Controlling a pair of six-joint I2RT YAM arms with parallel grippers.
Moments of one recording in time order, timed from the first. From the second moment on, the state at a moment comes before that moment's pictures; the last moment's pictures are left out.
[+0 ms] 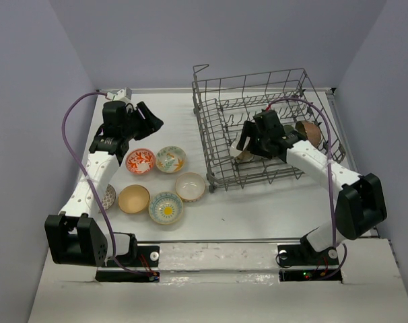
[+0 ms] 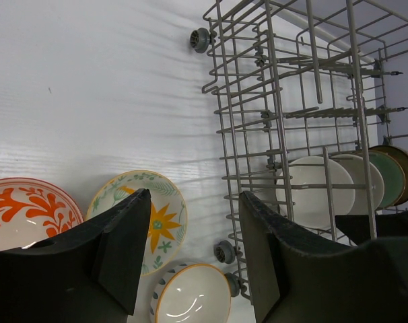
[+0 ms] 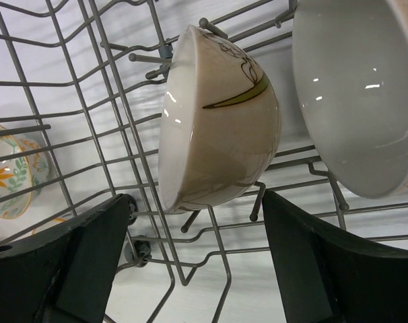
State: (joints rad) left arm -0.10 1.27 1.09 -0.29 0.24 -0.56; right arm 0.48 1.51 1.18 -0.49 0.15 0.66
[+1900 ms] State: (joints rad) left arm -0.10 1.27 1.09 -0.29 0.24 -0.56; right arm 0.45 1.60 1.10 -0.32 0.24 0.72
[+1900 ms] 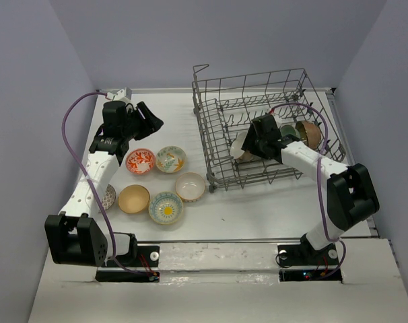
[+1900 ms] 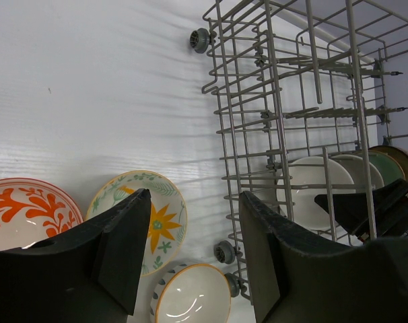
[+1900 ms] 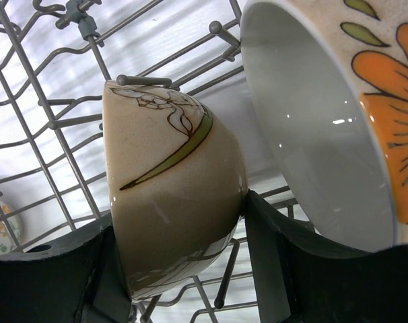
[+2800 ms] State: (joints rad) left arm -0.10 1.27 1.09 -0.29 0.24 -0.56; right arm 0.50 1.60 1.22 -0.47 0.36 0.48
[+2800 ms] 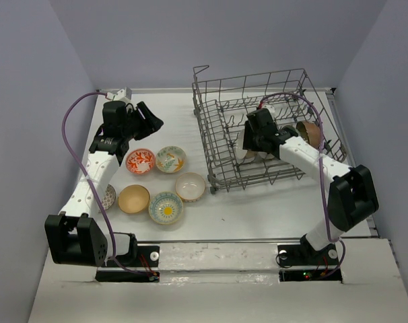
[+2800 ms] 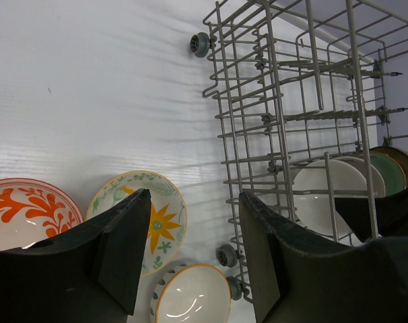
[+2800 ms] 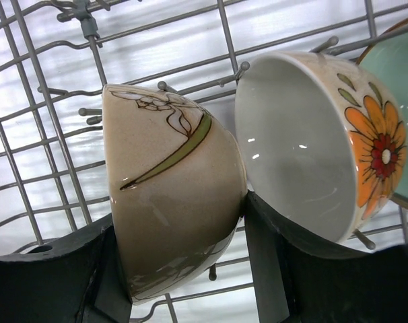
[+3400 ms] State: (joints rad) left arm -0.10 1.28 1.09 -0.29 0.24 -0.56; right arm 0.59 1.64 1.33 -0.52 0.61 0.23
